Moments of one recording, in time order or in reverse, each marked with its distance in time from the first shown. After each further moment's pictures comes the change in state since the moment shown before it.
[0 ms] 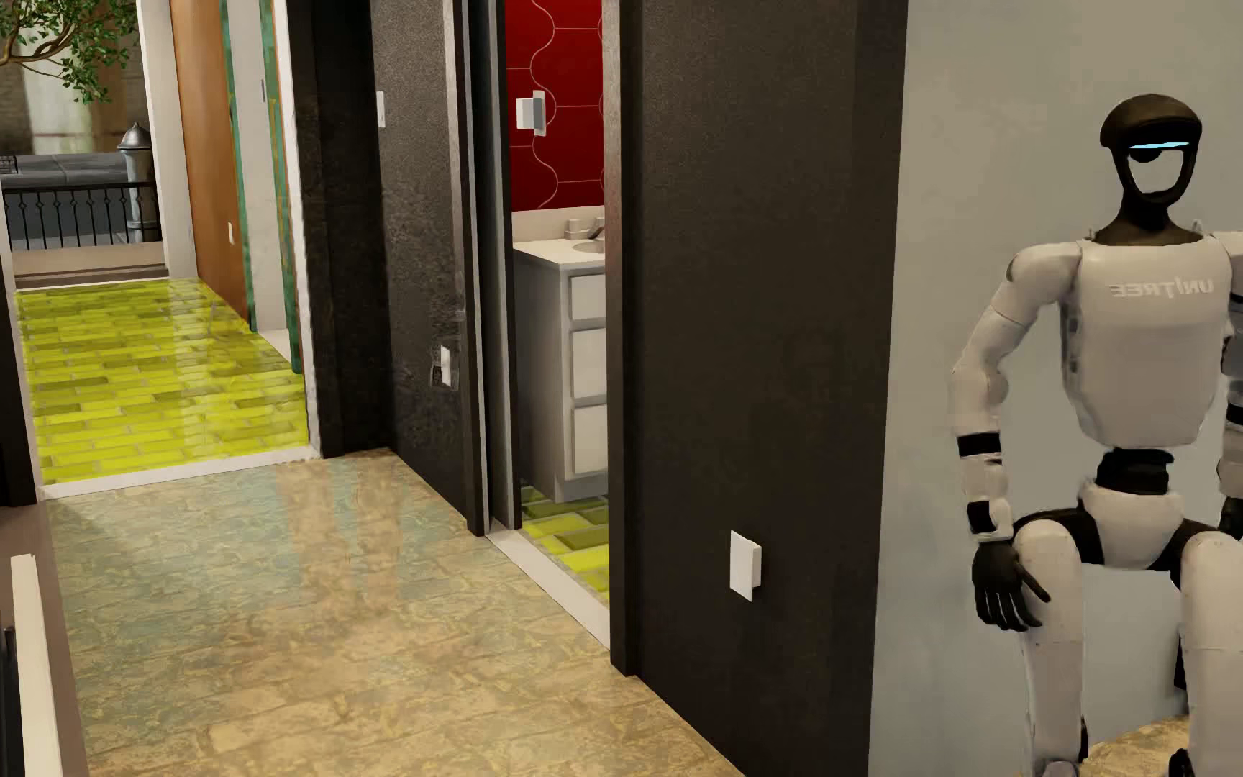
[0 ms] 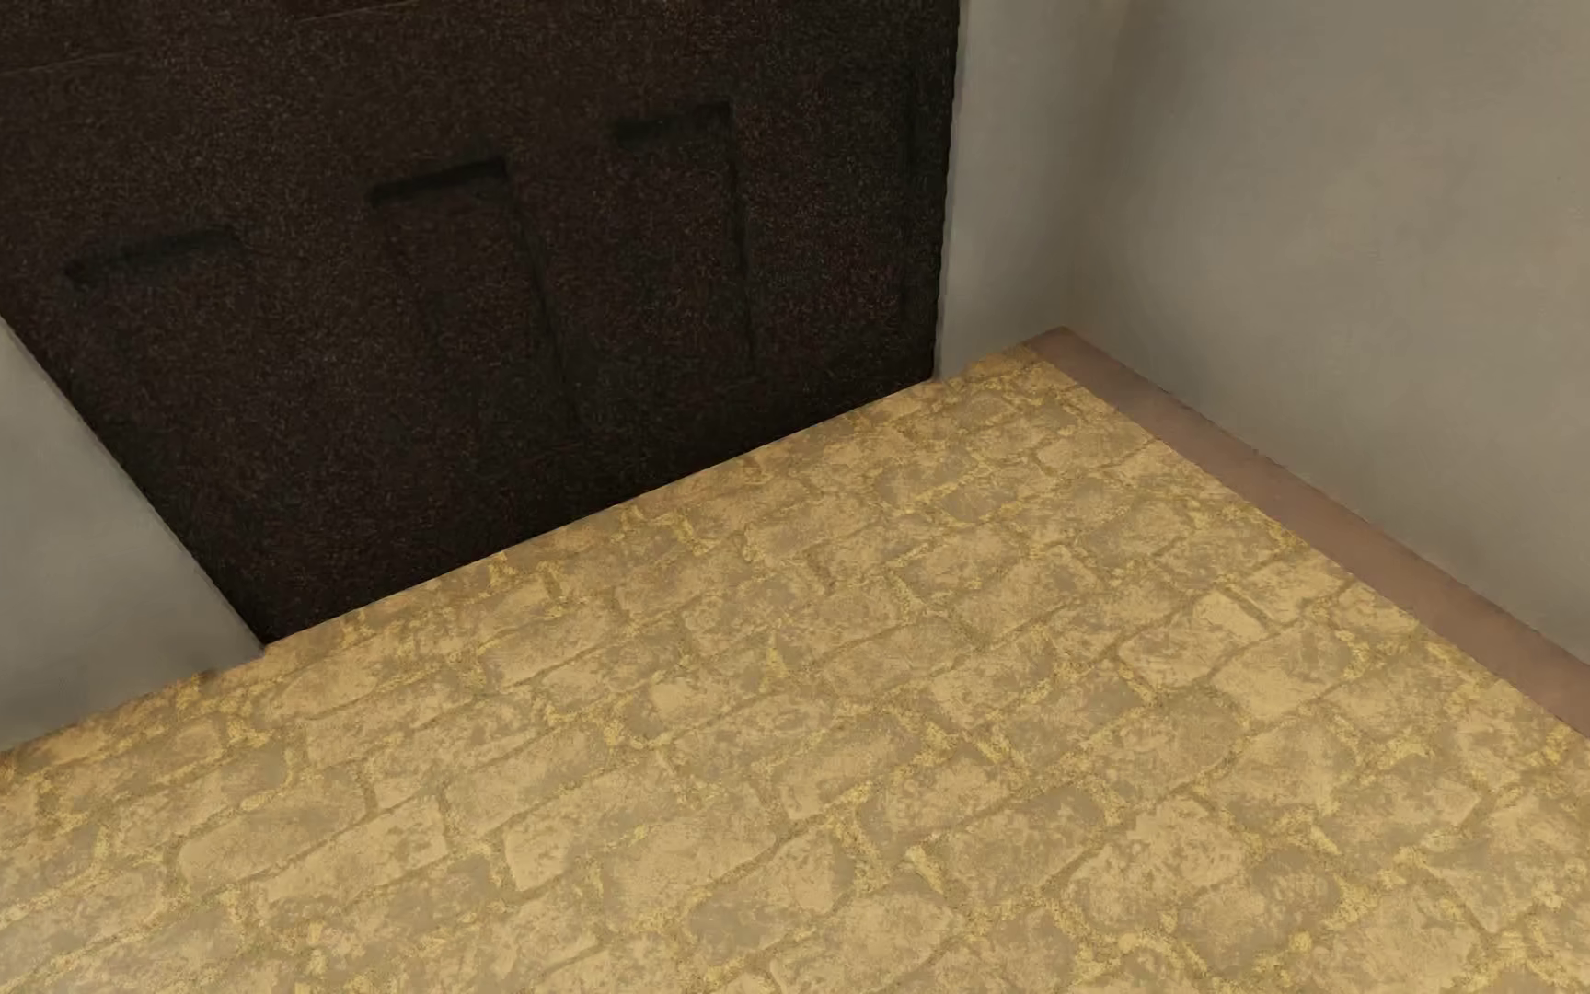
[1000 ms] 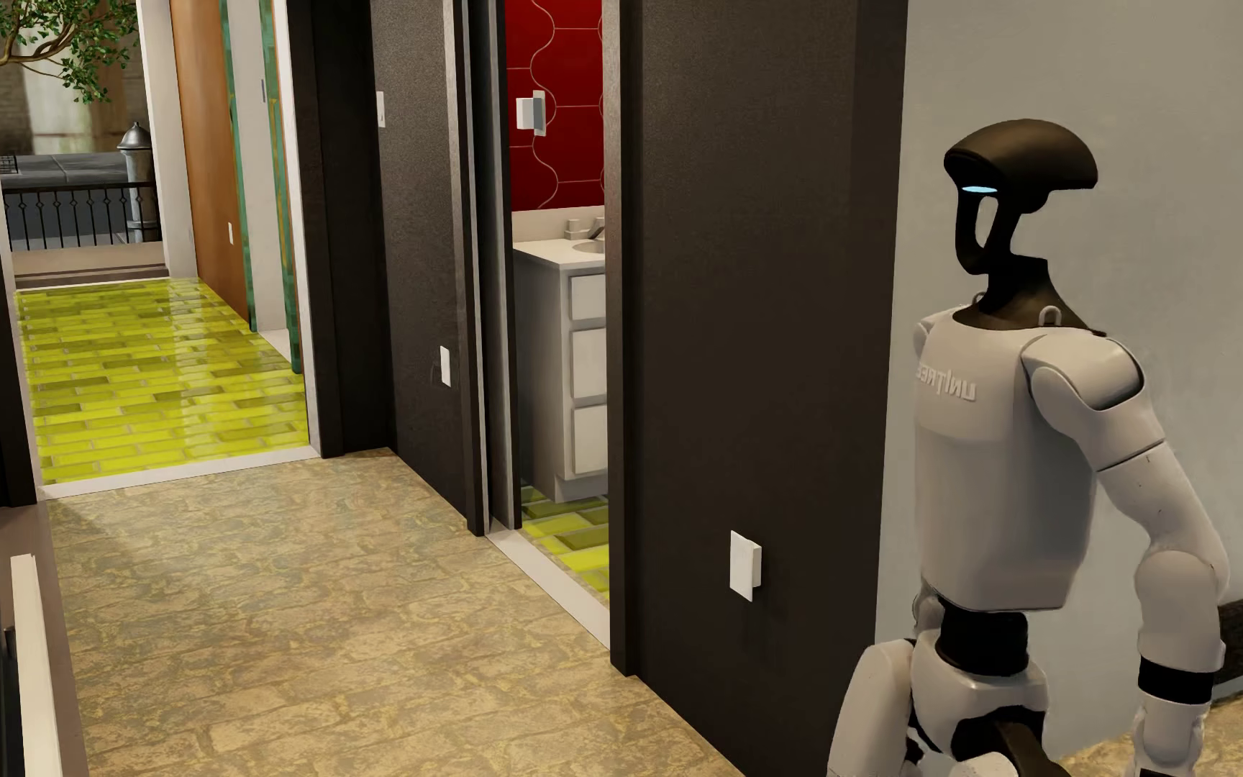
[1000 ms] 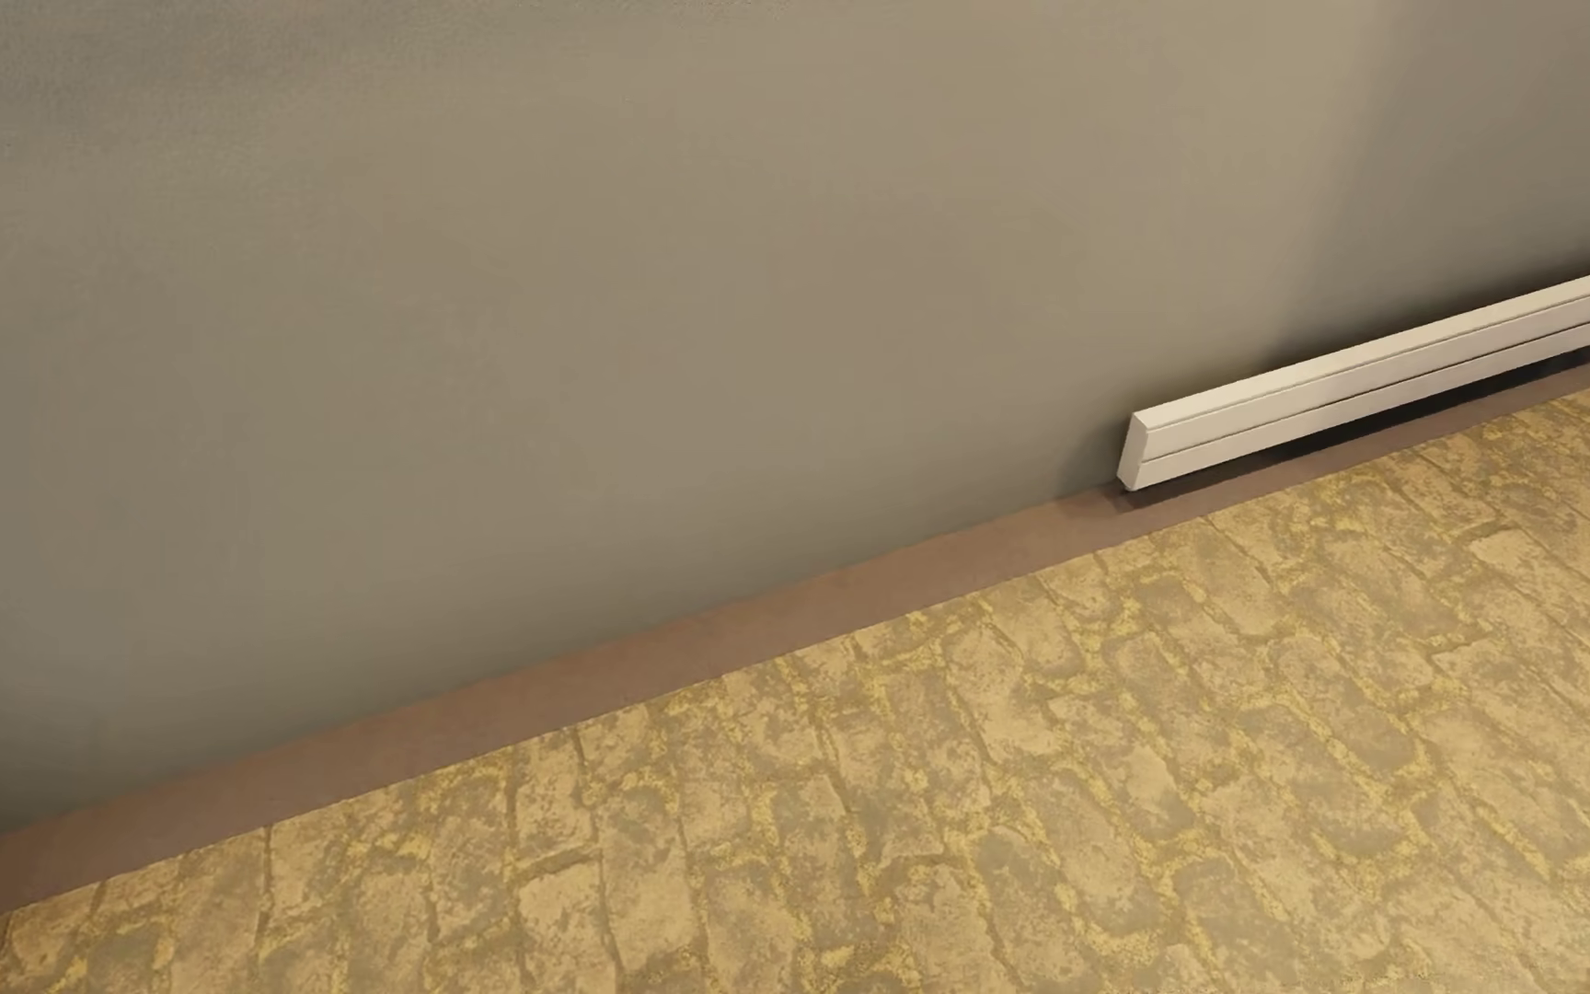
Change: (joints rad) body 0.179 -0.220 -0.166 0.054 0.038 -0.020 0.000 0.000 -0.057 0.053 0.065 -0.098 0.139 0.235 0.024 0.036 0.033 0.000 0.000 0.221 0.150 -0.107 0.081 0.000 0.000 0.000 0.000 0.000 0.000
